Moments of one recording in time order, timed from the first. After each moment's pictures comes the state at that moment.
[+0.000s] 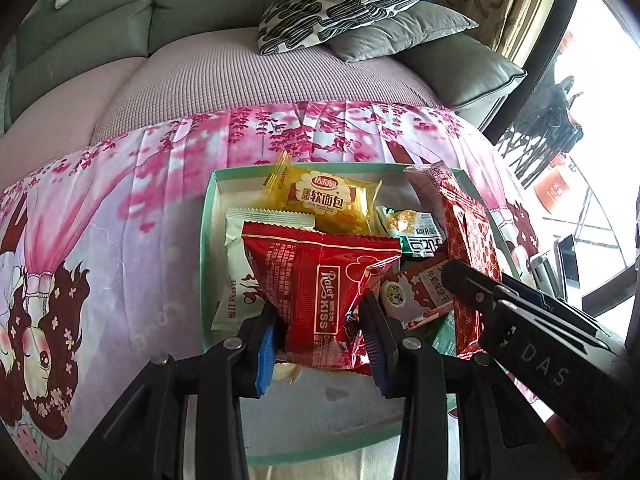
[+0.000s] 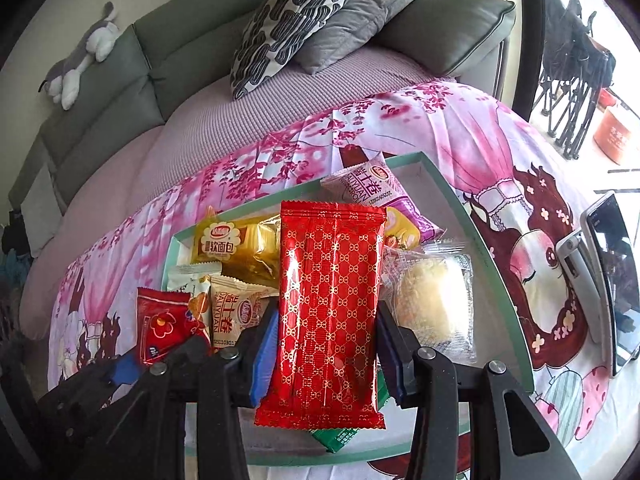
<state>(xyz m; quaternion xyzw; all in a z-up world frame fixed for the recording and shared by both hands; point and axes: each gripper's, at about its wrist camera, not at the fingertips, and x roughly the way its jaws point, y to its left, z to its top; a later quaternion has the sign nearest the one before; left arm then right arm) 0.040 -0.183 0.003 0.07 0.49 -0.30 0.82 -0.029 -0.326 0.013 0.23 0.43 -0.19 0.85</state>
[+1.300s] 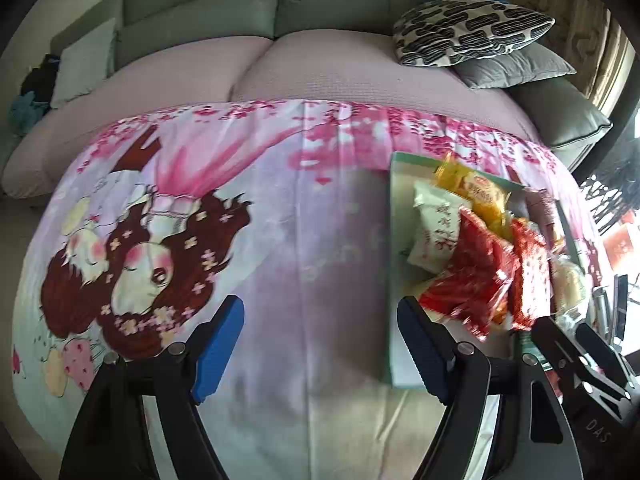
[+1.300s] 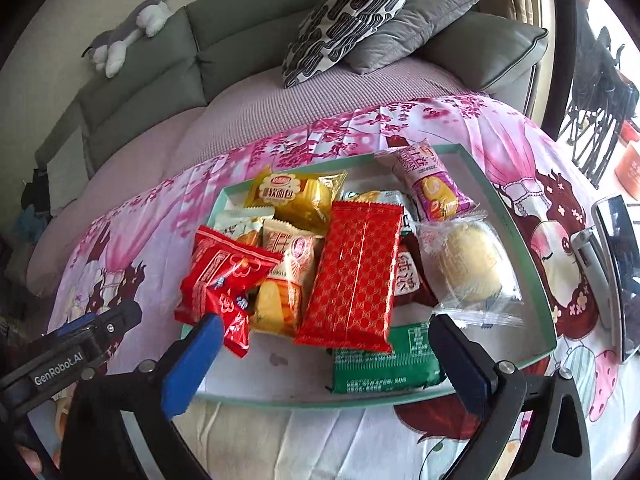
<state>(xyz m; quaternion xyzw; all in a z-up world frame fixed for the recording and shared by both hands) 0.027 -0.072 0.010 0.05 0.49 -0.12 0.86 -0.061 -0.270 0.011 0.19 0.42 -0.14 0.88</state>
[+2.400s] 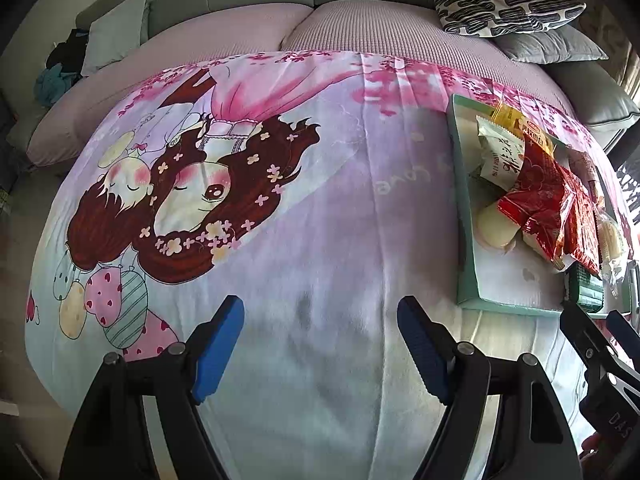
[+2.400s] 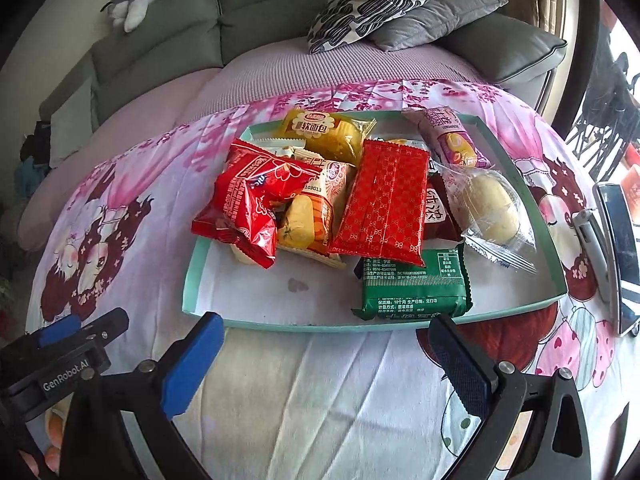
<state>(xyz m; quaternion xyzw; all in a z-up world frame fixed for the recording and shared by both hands) -0.004 -0.030 -0.024 0.06 0.54 -0.06 0.84 -0.081 -0.226 -0.007 0.13 0.46 -0.13 0.87</state>
